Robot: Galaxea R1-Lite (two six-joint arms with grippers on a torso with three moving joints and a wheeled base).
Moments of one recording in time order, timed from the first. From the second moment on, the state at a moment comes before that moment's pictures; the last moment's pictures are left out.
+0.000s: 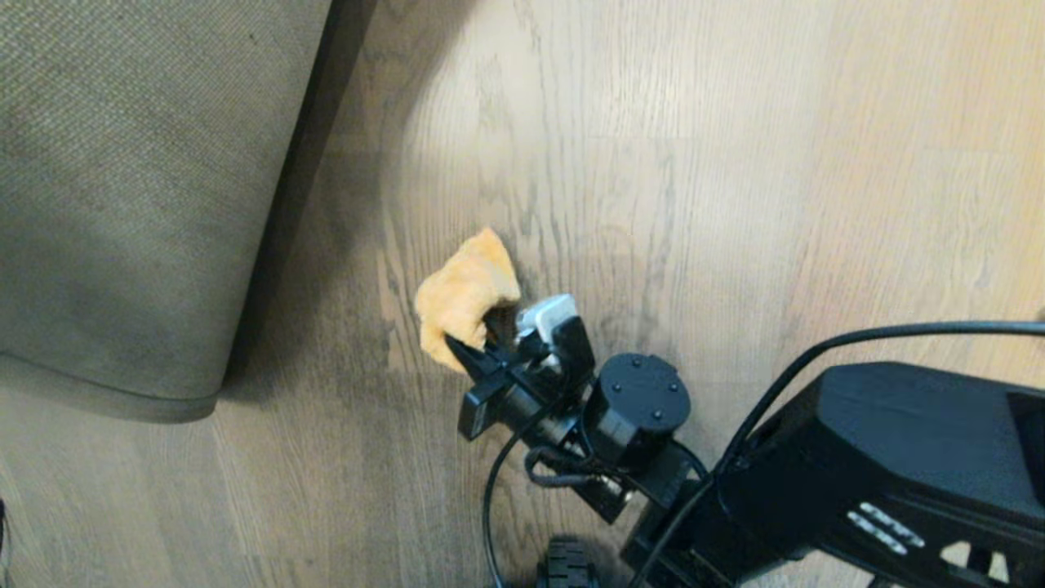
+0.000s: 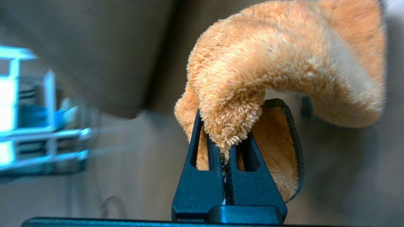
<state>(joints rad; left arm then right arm) -0.26 0.88 -0.30 -0.94 1.11 1.46 0.96 2.25 -1.00 -1.52 -0.06 0.04</state>
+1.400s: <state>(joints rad) -0.25 0.88 -0.28 -0.95 1.11 1.46 0.73 2.28 -1.15 -1.52 -0.07 0.05</state>
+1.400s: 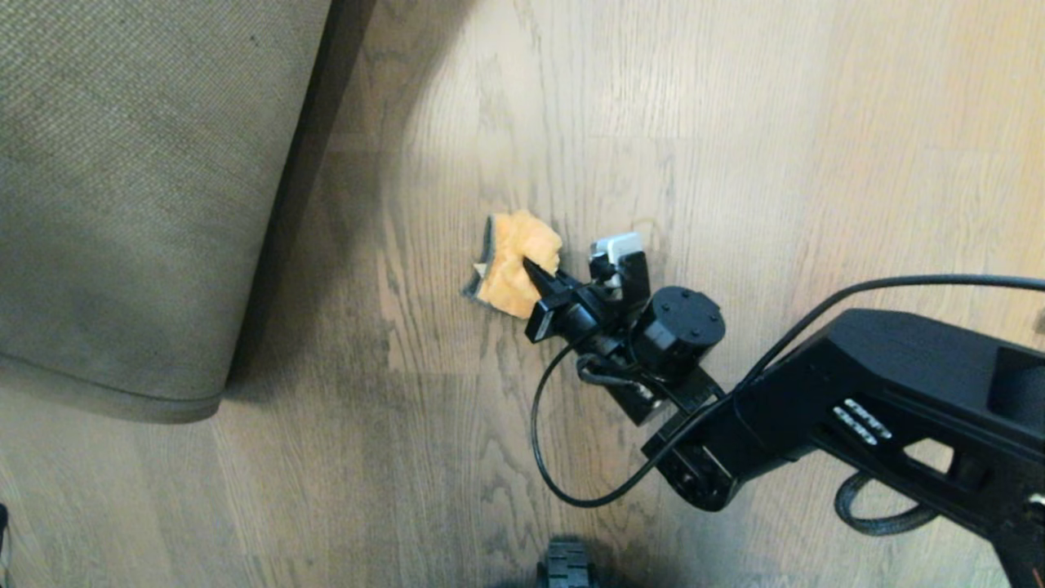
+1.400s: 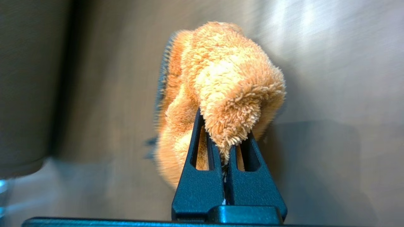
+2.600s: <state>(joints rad) -0.25 0.88 -0.28 -0.94 1.11 1.46 0.72 2.22 -0.90 -1.52 -0.08 0.04</state>
